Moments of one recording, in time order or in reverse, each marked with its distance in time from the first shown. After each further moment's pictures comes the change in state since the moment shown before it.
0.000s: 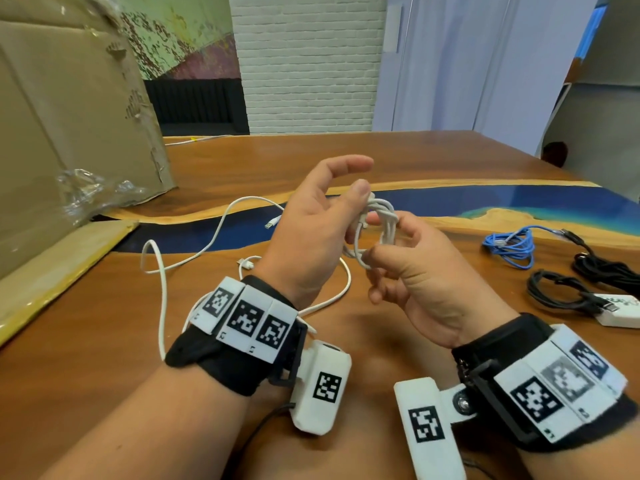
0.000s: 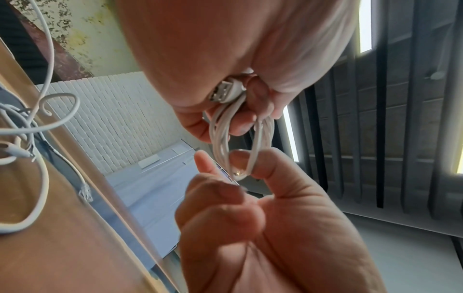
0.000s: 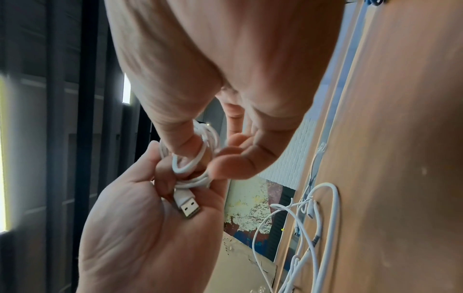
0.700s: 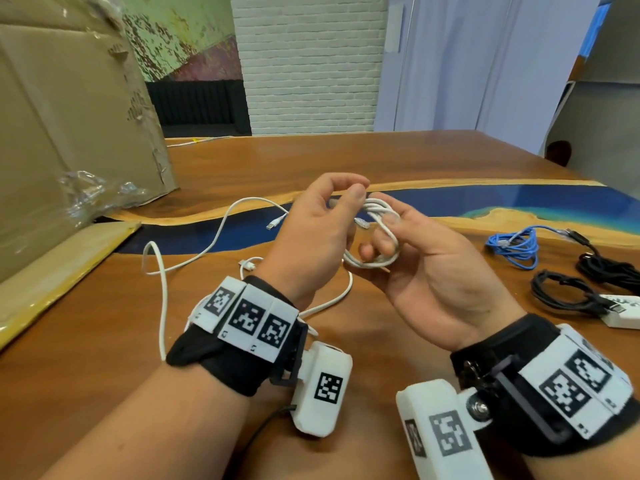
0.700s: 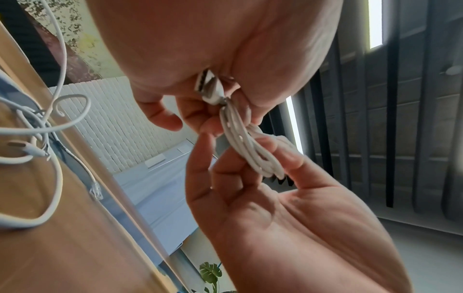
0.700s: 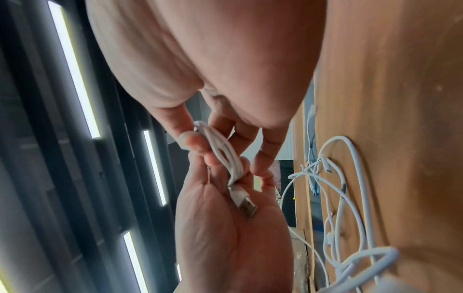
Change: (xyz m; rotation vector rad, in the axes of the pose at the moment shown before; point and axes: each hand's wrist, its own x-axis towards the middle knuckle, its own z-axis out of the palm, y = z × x) left_hand 0.006 -0.013 -0.005 0.151 0.088 -0.096; right_hand -0.001 -0.006 0.002 0.373 -0.143 -0.033
